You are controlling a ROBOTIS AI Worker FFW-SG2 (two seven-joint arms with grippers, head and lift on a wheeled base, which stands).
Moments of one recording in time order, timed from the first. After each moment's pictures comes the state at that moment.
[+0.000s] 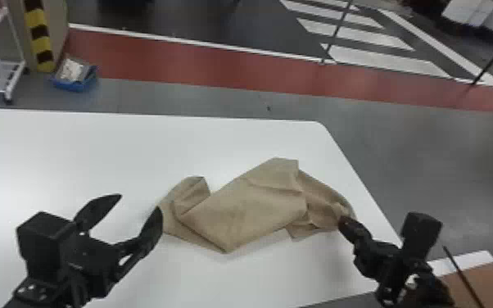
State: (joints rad) left arm 0.25 0.32 -0.46 -1.98 0.26 0.21 0.04; right arm 0.43 -0.12 -0.48 -1.99 -0.27 0.51 0.22
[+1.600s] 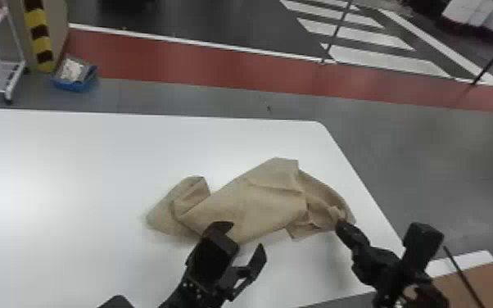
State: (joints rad) left arm -0.06 0.14 -0.89 -1.60 0.15 0.24 0.09; right arm 0.45 -0.11 -0.48 -1.94 -0.33 0.42 0.25
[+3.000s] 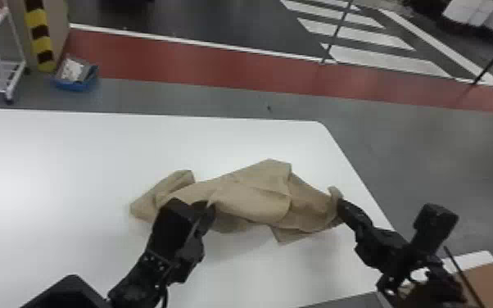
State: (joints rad) left arm -0.02 0.20 -0.75 -1.79 0.15 0.39 0.15; right arm 0.44 -0.11 -0.50 -2.08 -0.39 0.50 0.27
